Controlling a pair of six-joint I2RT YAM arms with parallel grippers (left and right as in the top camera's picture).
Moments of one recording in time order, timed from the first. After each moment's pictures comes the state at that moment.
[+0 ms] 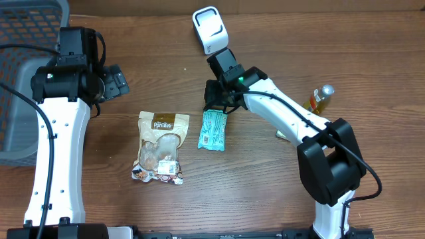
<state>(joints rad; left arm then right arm) 0.04 1.54 1.59 -1.17 -0.23 -0.36 0.58 2.03 1.58 -0.67 -0.07 0.59</state>
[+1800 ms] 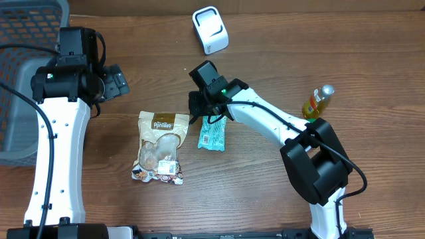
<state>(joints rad) 0.04 1.54 1.59 -1.17 -0.23 -0.36 0.67 2.09 1.56 -0.56 -0.13 0.59</state>
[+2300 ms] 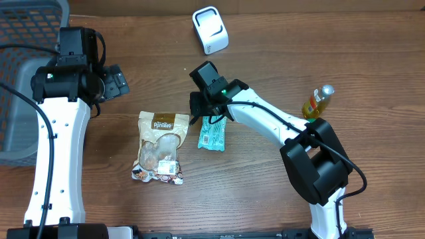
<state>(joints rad) 0.04 1.54 1.59 -1.17 -0.23 -0.36 0.67 2.09 1.56 -0.56 -0.10 0.59</state>
